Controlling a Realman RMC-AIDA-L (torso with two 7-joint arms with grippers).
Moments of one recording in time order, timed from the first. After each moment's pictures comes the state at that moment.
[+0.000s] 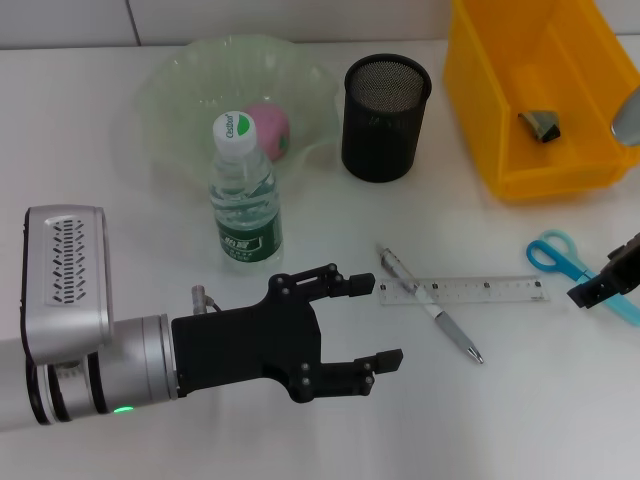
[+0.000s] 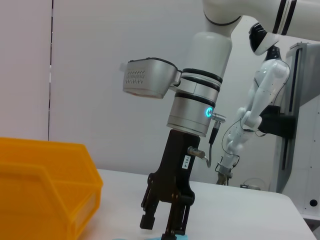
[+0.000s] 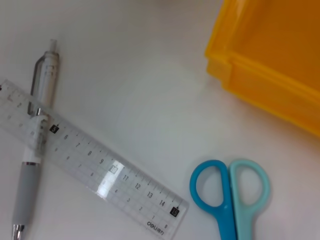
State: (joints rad) left arm -0.31 -2.07 1.64 0.58 1.15 1.39 -0.91; right arm 0.50 2.08 -1.21 -1.28 -2.76 -1.54 2.41
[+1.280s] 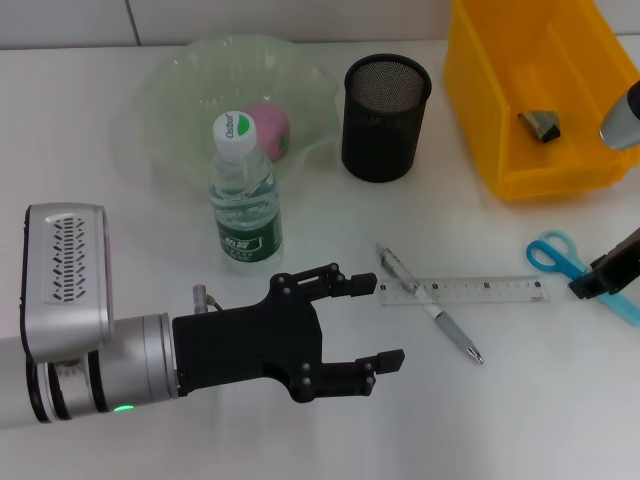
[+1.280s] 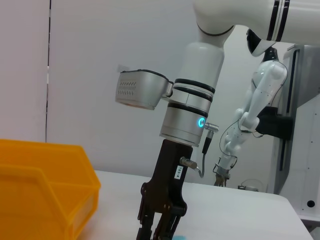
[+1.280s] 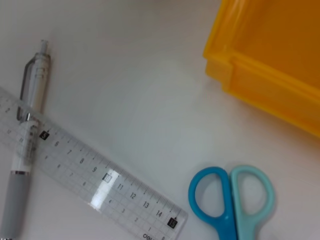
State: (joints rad) left arm -0.32 -2.07 1.64 0.57 1.16 1.40 -0.91; right arm 0.53 2.08 -1.21 -1.19 -2.76 -1.48 2.41
